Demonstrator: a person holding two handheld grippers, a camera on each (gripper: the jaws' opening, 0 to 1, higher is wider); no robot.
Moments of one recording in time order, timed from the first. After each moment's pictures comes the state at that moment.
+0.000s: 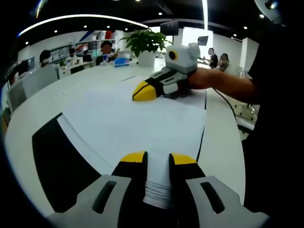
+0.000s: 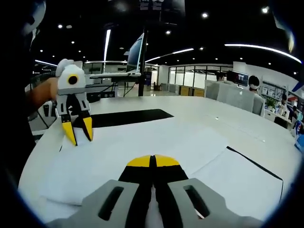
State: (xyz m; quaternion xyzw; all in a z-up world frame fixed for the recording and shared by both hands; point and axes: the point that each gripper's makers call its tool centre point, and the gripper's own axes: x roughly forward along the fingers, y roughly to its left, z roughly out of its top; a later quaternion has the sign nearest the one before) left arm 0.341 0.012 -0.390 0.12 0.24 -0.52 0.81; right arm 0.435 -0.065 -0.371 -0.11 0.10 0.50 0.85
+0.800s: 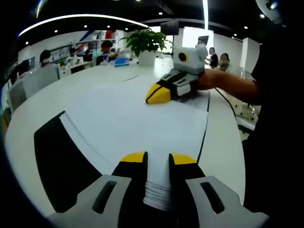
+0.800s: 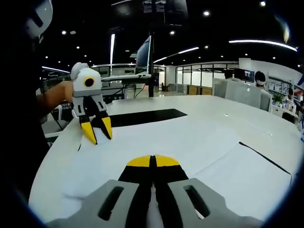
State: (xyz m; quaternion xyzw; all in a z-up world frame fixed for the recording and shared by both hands) left arm 0.341 0.011 -0.390 0.12 0.24 -0.52 0.81; right arm 0.403 -0.067 -0.373 -0.08 0.11 0.54 0.83
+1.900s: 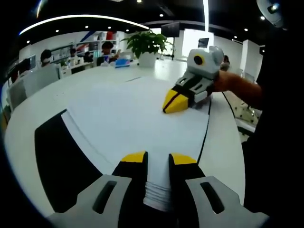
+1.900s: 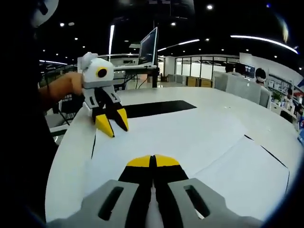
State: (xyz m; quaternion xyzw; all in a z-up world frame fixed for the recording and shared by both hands) left arm 0.341 0.010 -0.390 0.11 0.24 -0.52 0.81; right arm 0.363 -0.065 -0.380 -0.11 0.15 0.53 0.83
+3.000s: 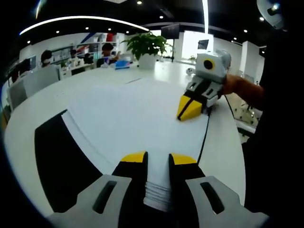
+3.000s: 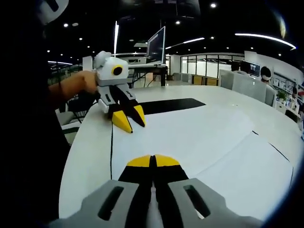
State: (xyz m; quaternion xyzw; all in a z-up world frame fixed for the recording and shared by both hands) left arm 0.340 0.012 -0.389 0.11 0.23 -0.52 0.82; right arm 0.333 -0.061 -0.383 -0.11 0.16 0.55 0.81
